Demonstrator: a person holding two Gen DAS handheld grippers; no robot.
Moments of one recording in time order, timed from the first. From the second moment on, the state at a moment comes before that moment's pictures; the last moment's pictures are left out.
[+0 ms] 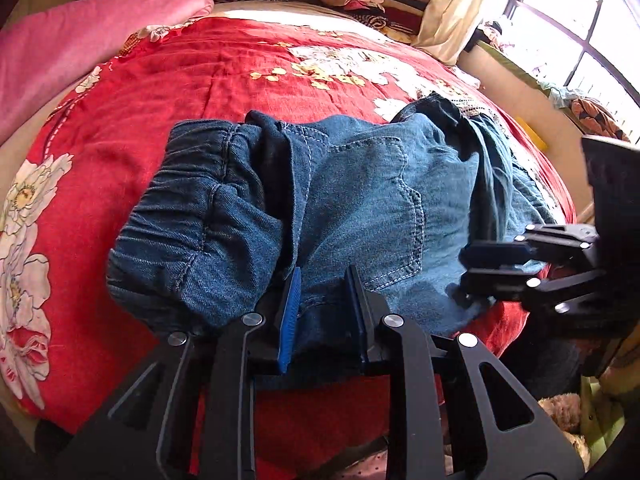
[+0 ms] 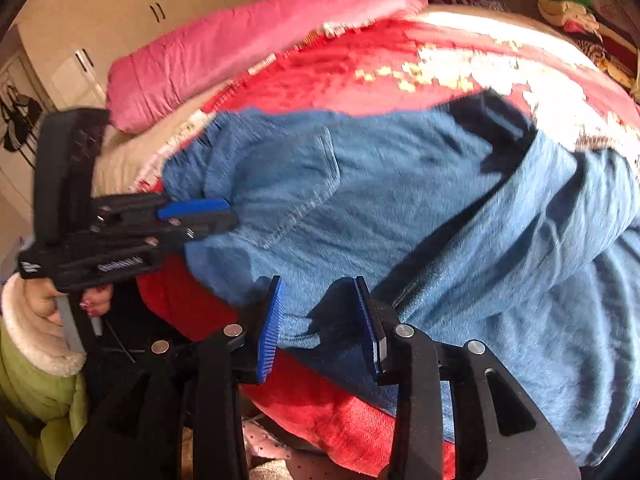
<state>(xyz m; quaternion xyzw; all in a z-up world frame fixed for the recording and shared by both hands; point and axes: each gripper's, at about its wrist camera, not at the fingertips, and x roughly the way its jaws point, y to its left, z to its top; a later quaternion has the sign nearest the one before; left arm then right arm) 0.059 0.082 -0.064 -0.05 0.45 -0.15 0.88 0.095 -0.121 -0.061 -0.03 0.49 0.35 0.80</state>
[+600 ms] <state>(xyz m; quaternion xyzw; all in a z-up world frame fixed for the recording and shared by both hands) 0.046 0.028 0.006 -0.04 0.40 -0.20 0.89 0.116 -0.244 0.020 0.08 0.40 0.28 0.87</state>
